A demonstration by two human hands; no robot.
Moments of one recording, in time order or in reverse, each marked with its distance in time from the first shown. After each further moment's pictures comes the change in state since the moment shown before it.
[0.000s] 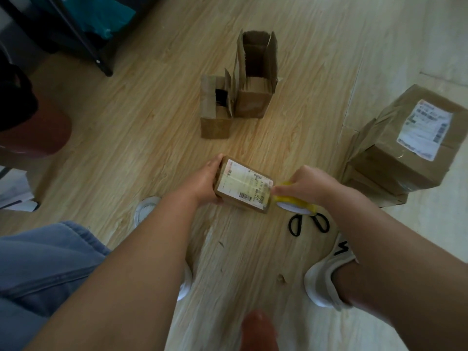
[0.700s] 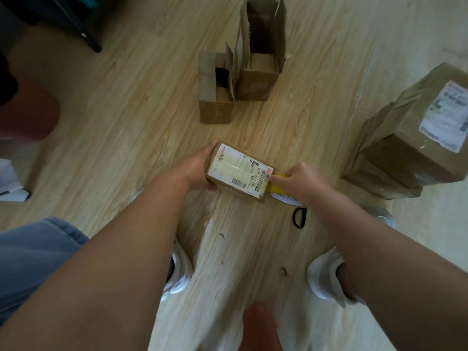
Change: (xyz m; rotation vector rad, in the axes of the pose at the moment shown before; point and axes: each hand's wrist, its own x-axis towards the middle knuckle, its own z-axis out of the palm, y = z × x) left_hand 0.031 -0.032 -0.007 -0.030 -0.060 -0.020; right_hand 0.033 -0.001 0.043 0.070 0.078 0.061
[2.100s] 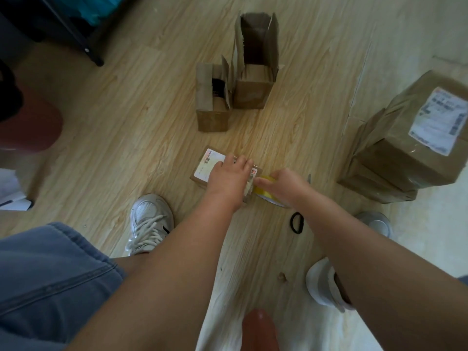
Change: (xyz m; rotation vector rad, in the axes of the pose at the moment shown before) left_hand -0.005 0.079 0.050 0.765 0.166 0.124; right_hand -0.009 -0.023 0.001 0.105 -0.101 -0.038
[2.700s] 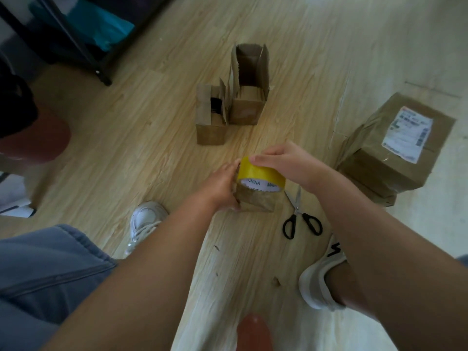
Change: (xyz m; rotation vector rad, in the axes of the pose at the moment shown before) left_hand -0.013 -0.024 -0.004 -0.756 0.021 -0.005; right_hand -0.054 -0.031 -0.071 0.341 -0.056 -0.317
